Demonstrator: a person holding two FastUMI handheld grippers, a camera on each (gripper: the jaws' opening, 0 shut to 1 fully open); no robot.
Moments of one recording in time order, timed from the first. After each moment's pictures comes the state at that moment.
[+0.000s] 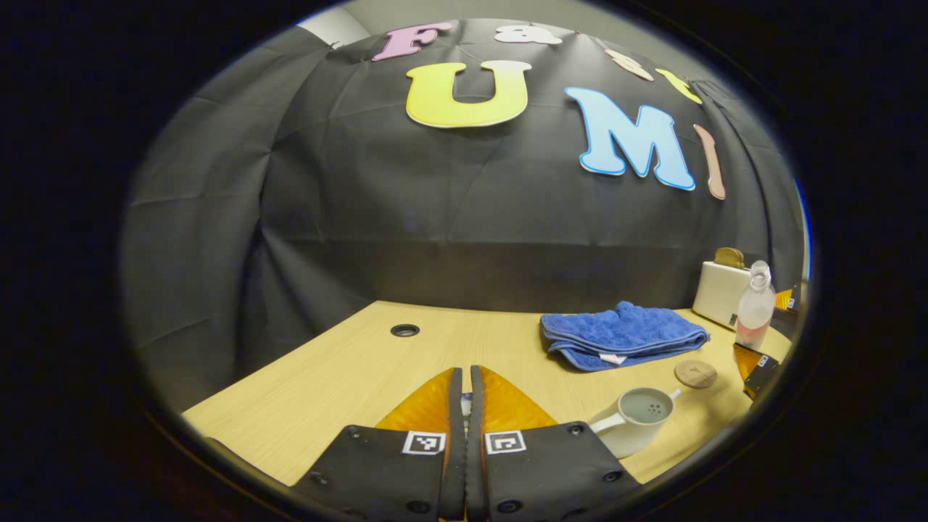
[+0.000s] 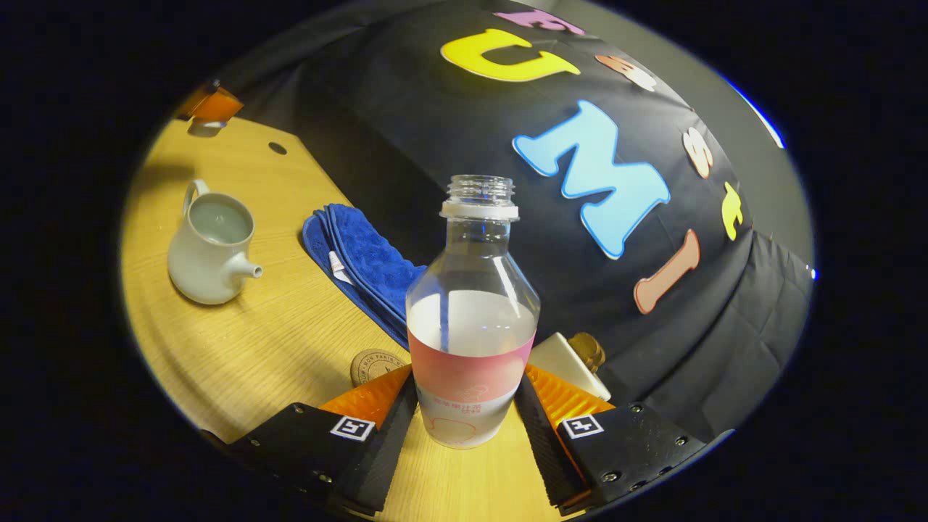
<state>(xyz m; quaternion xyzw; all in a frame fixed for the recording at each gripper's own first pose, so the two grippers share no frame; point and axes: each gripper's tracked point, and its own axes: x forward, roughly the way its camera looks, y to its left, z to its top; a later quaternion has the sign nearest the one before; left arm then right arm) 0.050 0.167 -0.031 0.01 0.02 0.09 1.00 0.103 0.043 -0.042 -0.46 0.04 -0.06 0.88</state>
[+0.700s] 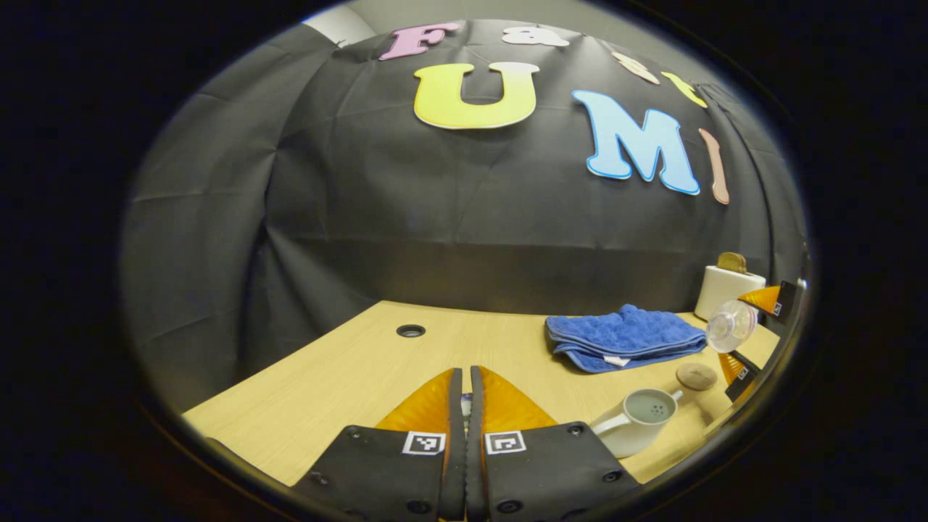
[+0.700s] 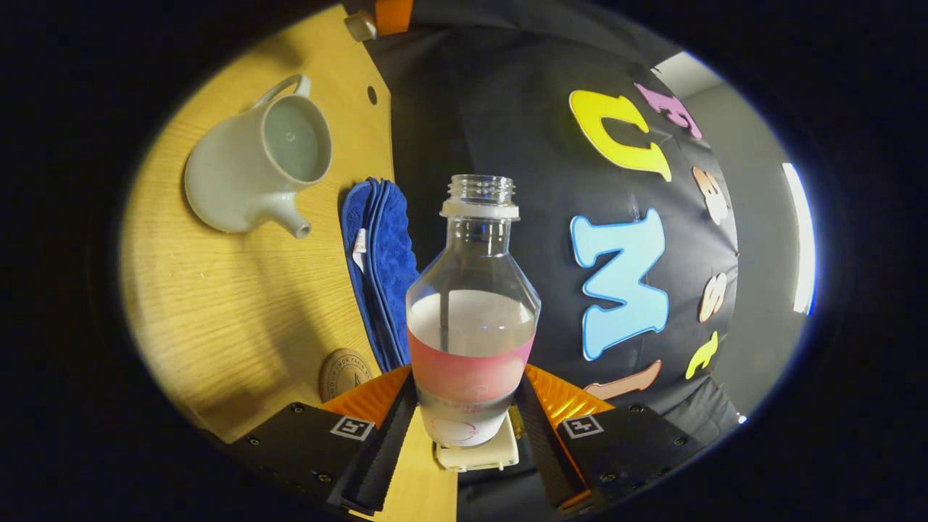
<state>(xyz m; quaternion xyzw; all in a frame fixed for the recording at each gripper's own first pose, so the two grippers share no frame) 0.047 0.176 -0.030 0.00 0.02 0.10 0.99 0.125 0.078 -0.027 -0.67 -0.03 -0.07 0.74</state>
